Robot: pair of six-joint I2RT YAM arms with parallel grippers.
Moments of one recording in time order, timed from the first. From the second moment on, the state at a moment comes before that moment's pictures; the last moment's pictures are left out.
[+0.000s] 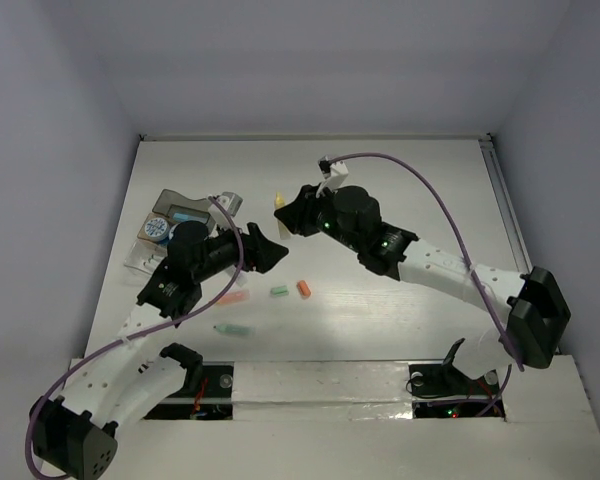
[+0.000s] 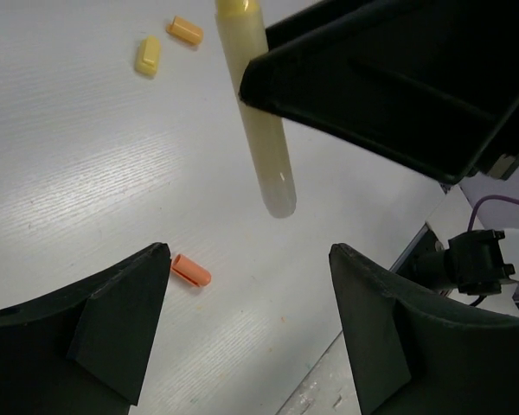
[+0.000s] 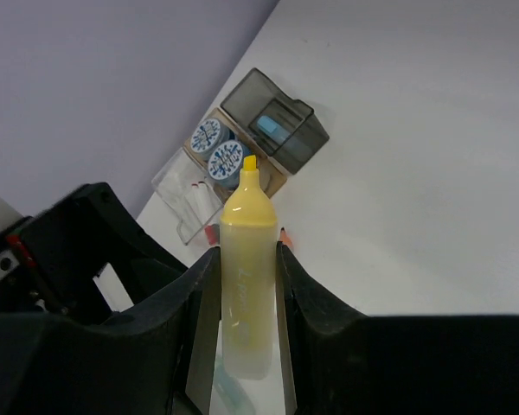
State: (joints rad) left arm -0.45 0.79 0.63 -0.11 0.41 -0.49; right arm 0.90 1.46 1.16 0.16 0.11 0.57
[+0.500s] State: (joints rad) left arm -0.46 0.83 0.63 0.00 0.37 -0.56; right arm 0.92 1.45 1.09 0.22 0.07 0.59
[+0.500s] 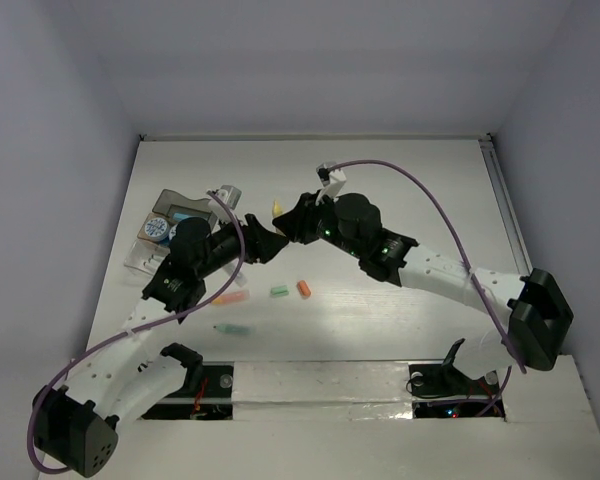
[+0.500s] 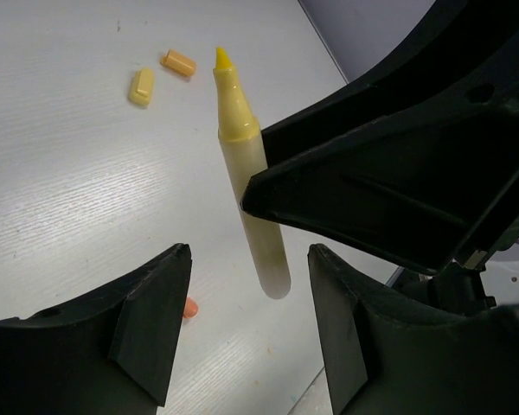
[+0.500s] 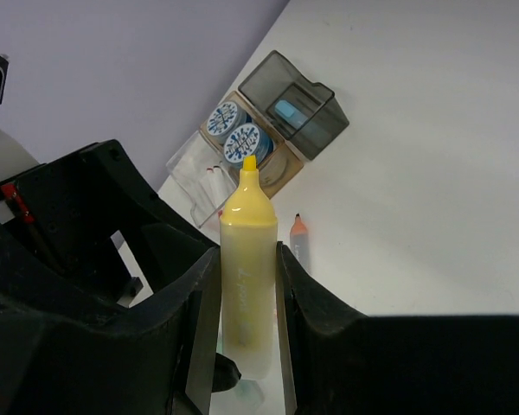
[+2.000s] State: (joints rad) left arm -0.52 0.77 0.77 -0.24 0.27 -0.27; right arm 0.59 1.50 1.03 -0.04 0.09 0.53
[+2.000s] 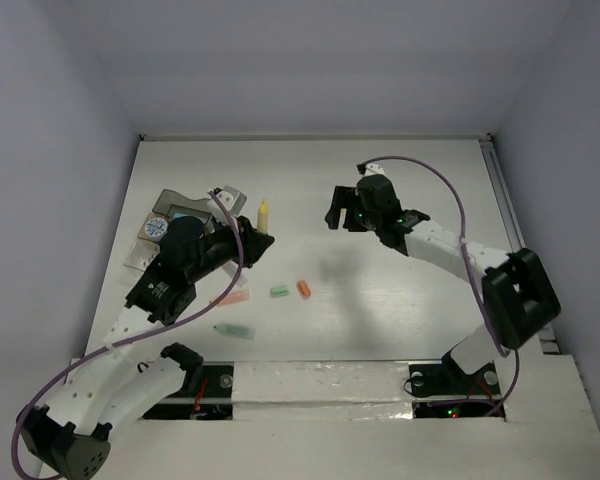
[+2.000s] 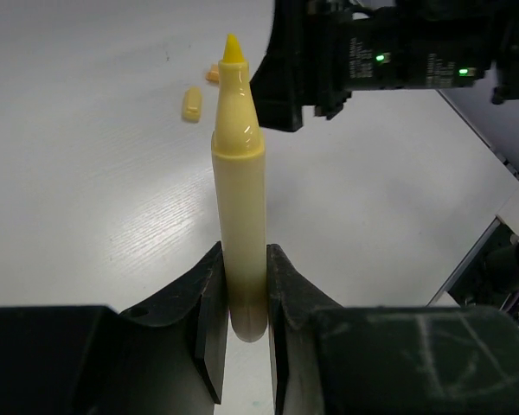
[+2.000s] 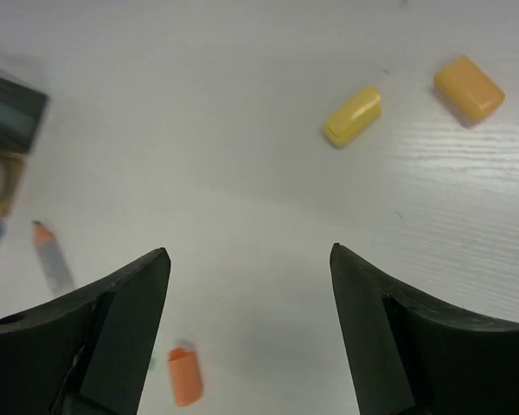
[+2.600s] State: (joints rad) left arm -0.52 0.71 0.77 -0.26 0.25 -0.26; right arm 0.54 2.11 1.53 -0.31 0.24 0.45
